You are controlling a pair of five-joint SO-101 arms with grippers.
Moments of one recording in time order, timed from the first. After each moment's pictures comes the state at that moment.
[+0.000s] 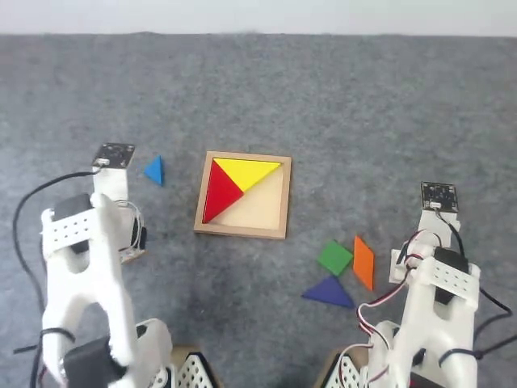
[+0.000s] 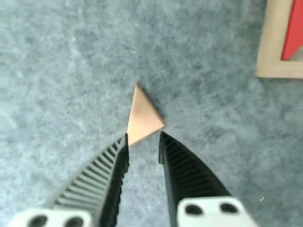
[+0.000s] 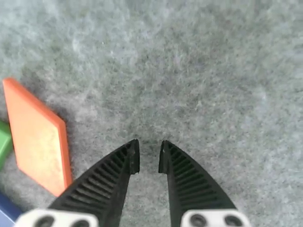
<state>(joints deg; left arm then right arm) -26.8 -22.2 49.0 70.2 -18.7 21.4 -36.7 71.5 48.9 16.2</state>
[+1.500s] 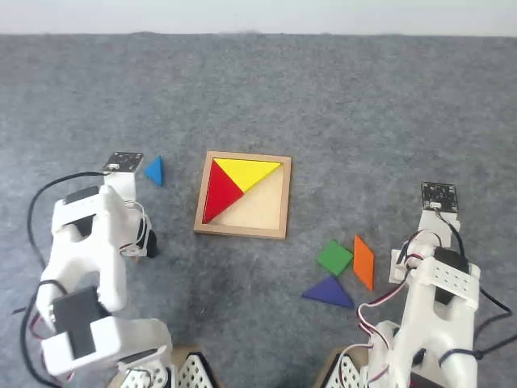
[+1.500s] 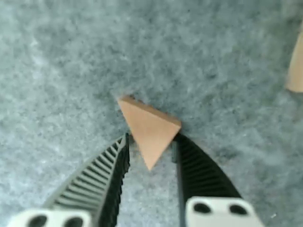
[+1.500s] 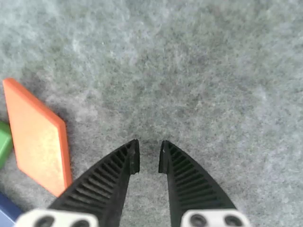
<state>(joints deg) -26.7 -2.9 45.6 63.3 -18.5 21.4 -36.7 71.5 48.9 16.2</state>
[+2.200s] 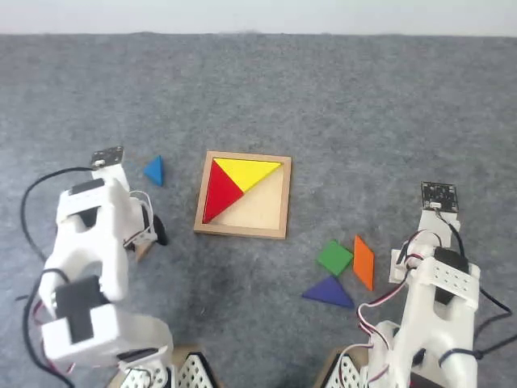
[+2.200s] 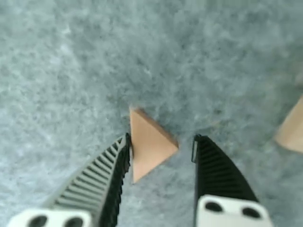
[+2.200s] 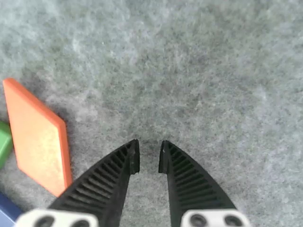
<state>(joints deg) -24.6 0.7 41.5 63.4 2.0 21.4 -36.7 71.5 48.9 16.2</state>
